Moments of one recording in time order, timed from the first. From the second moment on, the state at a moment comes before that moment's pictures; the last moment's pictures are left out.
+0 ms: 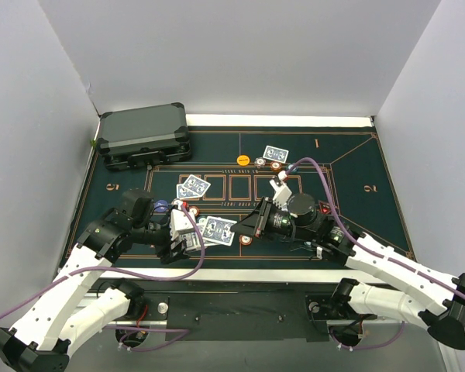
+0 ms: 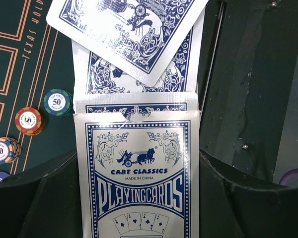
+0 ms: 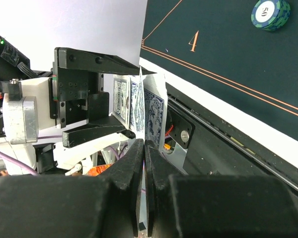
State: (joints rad) left arm -0.50 0.80 0.86 -0.92 0.64 0.59; right arm 0.93 0.96 0.74 -0.14 -0.18 1.16
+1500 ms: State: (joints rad) left arm -0.50 0.79 0.86 -0.92 0.64 0.59; right arm 0.09 1.99 1.59 -0.21 -0.46 0.94
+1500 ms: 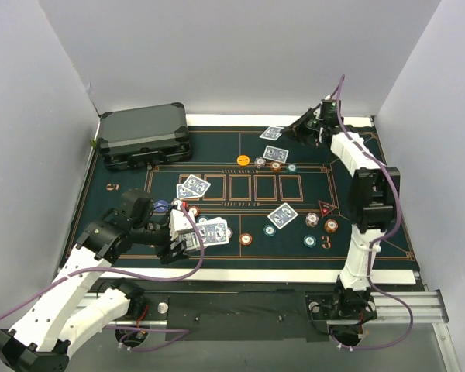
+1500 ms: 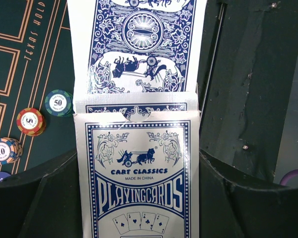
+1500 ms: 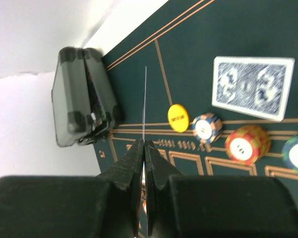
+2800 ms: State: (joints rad) left arm -0.50 0.80 0.86 -0.91 0.64 0.58; right arm 0.10 1.87 1.68 -0.57 -0.23 0.72
